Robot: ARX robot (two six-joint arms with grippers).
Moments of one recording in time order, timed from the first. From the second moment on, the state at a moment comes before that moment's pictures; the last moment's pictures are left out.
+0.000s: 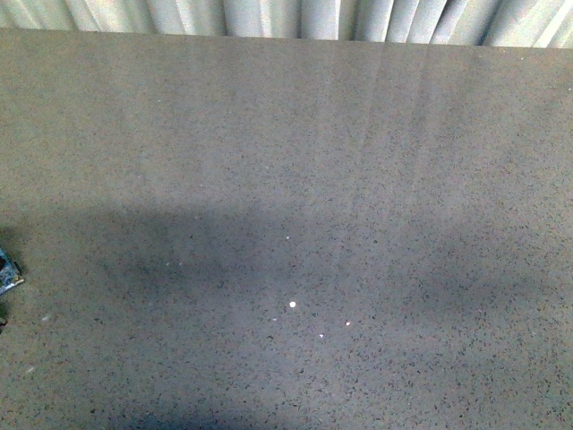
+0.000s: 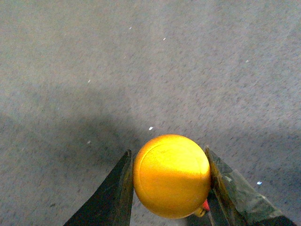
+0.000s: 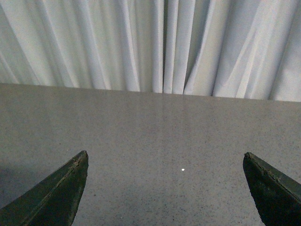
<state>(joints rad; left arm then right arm) 0.23 1.15 0.33 0.35 0.23 0.19 0.00 0.00 0.02 0.00 0.00 0.00</state>
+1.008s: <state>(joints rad) -0.53 1.87 0.73 0.71 -0.02 0.16 0.00 0.00 0.02 0.00 0.00 0.00</state>
